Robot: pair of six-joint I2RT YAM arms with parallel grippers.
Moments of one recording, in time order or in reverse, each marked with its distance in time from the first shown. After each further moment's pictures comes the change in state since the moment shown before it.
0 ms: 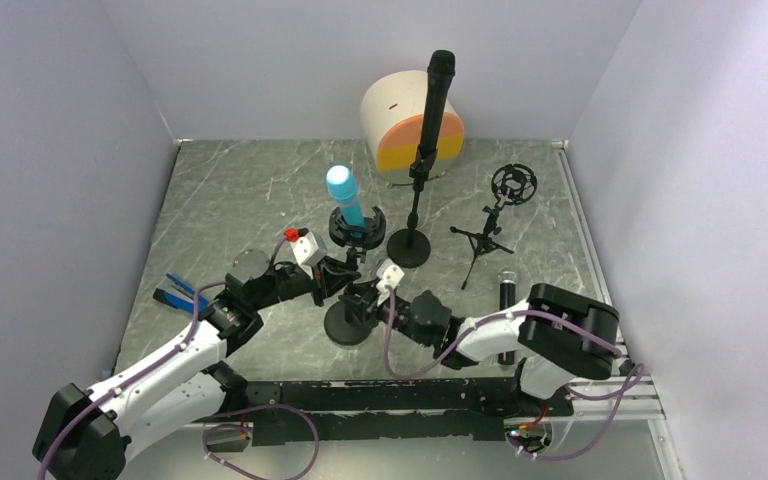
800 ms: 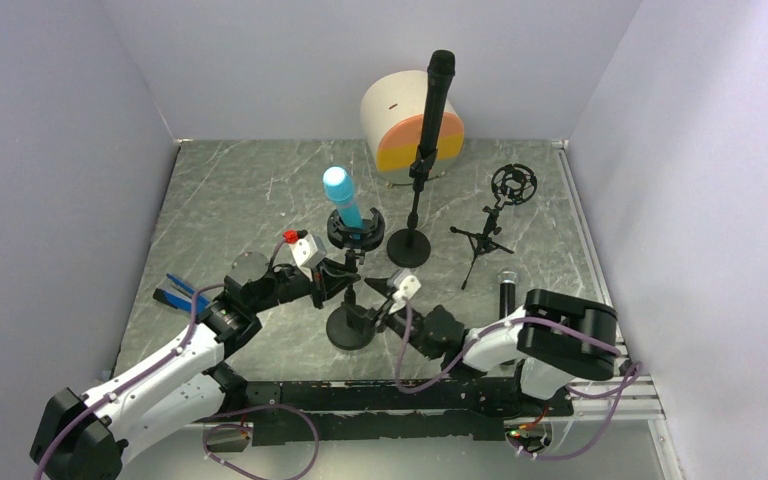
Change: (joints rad) left arm -0.012 -0.033 0.000 -0.039 -0.021 -0.005; right arm 0.097 0.016 -0.077 0.196 0.219 -0.035
